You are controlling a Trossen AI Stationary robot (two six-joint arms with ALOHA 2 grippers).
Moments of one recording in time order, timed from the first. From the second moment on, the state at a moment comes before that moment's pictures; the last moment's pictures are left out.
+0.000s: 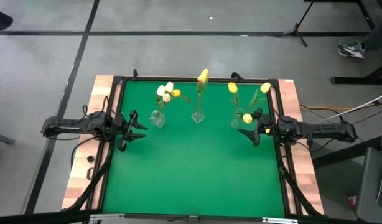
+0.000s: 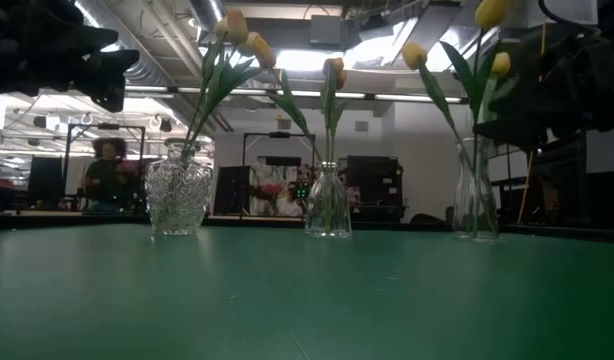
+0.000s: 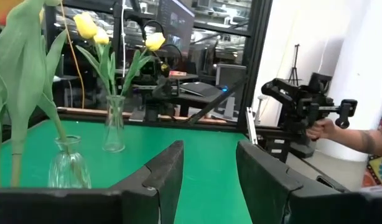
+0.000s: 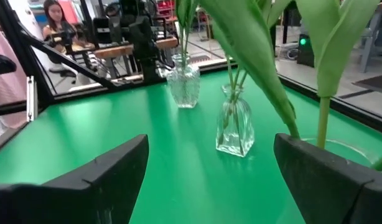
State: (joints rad) left arm -0.02 0.00 0.01 0.10 0.11 -0.15; right arm 0.01 0.15 0.01 0.05 0.20 0.15
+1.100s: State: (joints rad) left arm -0.02 0.00 0.01 0.07 0.12 -0.15; right arm 0.01 0.17 0.02 0.07 0.16 0.39
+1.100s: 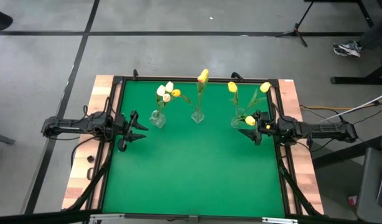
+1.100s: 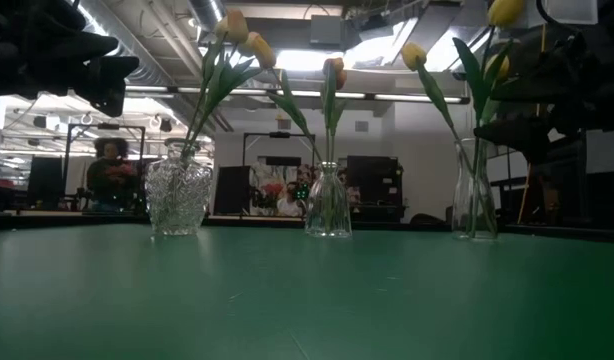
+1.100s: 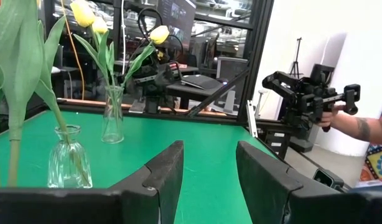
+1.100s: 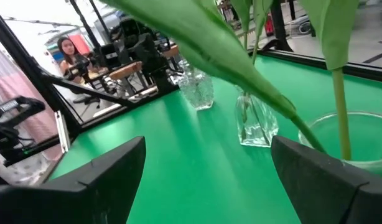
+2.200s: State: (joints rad) left arm -0.02 0.00 0.01 0.12 0.12 -0.15; right arm 0.01 0.17 0.02 0.09 0.02 0.28
